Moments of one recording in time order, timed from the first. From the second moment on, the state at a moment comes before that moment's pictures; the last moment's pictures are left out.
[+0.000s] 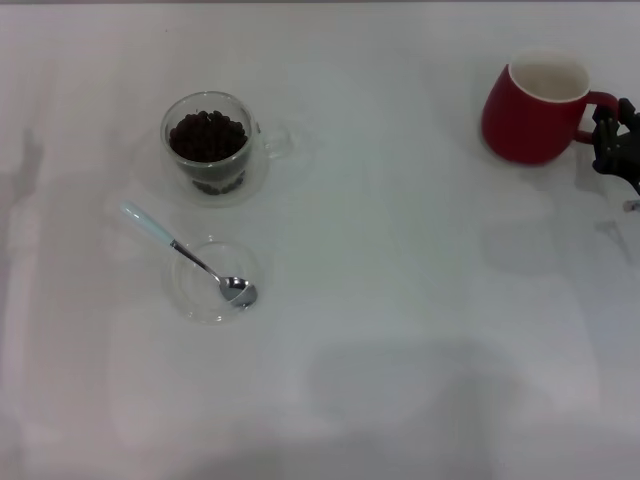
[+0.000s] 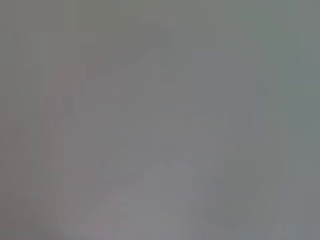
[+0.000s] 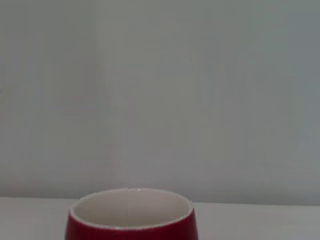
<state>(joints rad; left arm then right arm) -0.41 -2.08 2.79 0.16 -1.53 1.20 -0.28 0.31 2.01 -2.54 -0.22 1.06 -1.01 0.20</state>
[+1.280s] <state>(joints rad) -0.43 -2.08 2.74 0.14 -1.53 1.20 -0.28 0.31 2.01 -2.56 -0.22 1.05 -1.02 0.06</state>
